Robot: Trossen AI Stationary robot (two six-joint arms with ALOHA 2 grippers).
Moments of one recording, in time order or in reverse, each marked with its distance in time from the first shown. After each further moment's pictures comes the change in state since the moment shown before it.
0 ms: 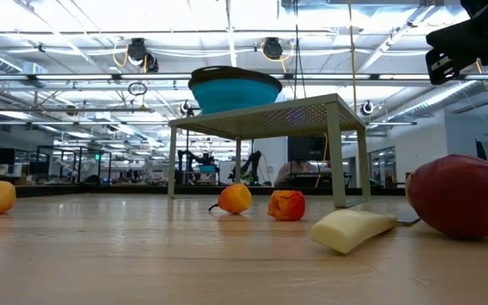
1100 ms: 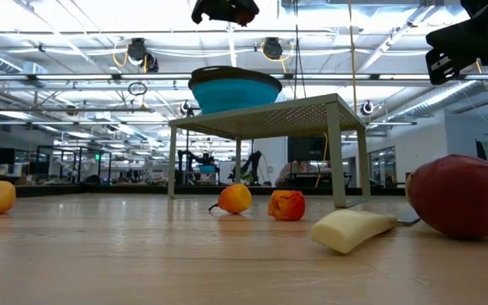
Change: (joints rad) left arm 0.083 0.010 0.095 -0.393 -0.134 -0.163; right arm 0.000 0.000 0.000 0.000 0.000 0.000
